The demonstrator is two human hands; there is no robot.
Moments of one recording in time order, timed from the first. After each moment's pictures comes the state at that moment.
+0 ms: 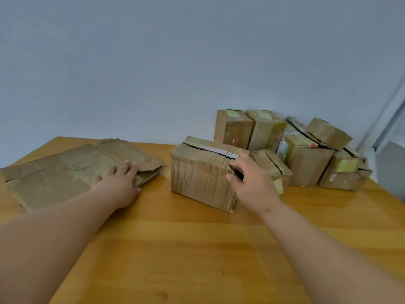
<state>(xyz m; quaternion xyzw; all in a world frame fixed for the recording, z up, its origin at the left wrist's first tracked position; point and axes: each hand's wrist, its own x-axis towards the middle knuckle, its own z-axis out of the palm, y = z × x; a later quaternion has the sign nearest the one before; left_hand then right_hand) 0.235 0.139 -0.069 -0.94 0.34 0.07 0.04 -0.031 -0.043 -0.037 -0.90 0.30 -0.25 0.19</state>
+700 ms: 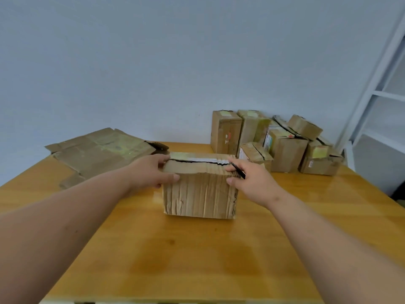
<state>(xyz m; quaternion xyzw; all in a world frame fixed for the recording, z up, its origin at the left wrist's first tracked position) 0.115 0.186 0.001 -0.81 0.40 0.24 -0.35 -0.107 0.021 -0.003 -0.89 0.28 -0.19 0.30</state>
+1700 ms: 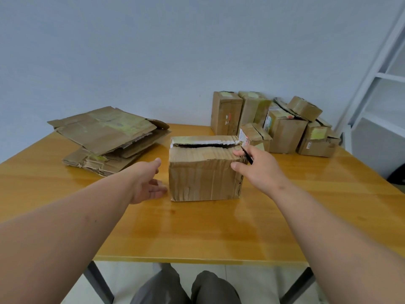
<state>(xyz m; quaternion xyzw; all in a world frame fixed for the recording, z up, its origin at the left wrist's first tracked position) 0.082 0.204 -0.049 -0.72 0.05 0.42 -0.55 -0.133 0.039 -0.021 -0.86 0.32 -0.24 0.31</state>
